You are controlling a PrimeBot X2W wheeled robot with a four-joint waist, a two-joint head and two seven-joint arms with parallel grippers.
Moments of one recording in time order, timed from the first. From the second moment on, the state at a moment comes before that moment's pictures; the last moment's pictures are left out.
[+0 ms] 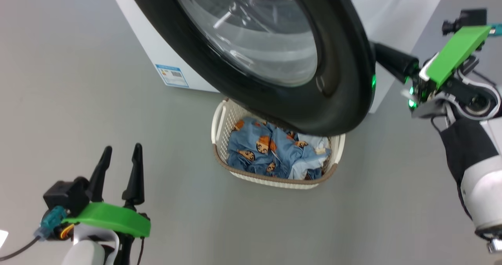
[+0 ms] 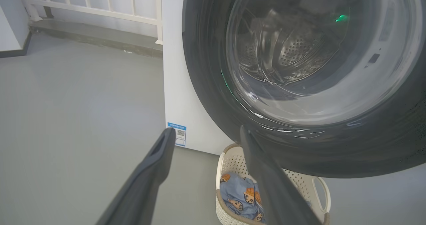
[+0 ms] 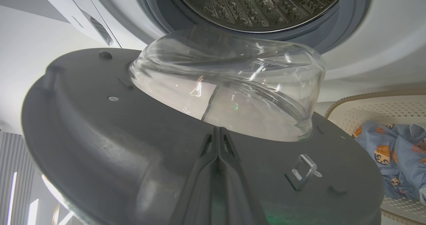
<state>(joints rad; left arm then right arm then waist) -0.27 0.12 -0.14 0.31 -0.44 -0.13 -0.26 -0.90 -0.26 0.10 0.67 1.47 0.13 0.70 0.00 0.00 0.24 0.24</state>
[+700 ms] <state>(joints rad) -0.16 0.12 -0.12 0.31 -0.43 -0.13 -0.26 -0.65 -0.25 0.12 0.53 1.52 0.13 0.77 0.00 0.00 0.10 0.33</state>
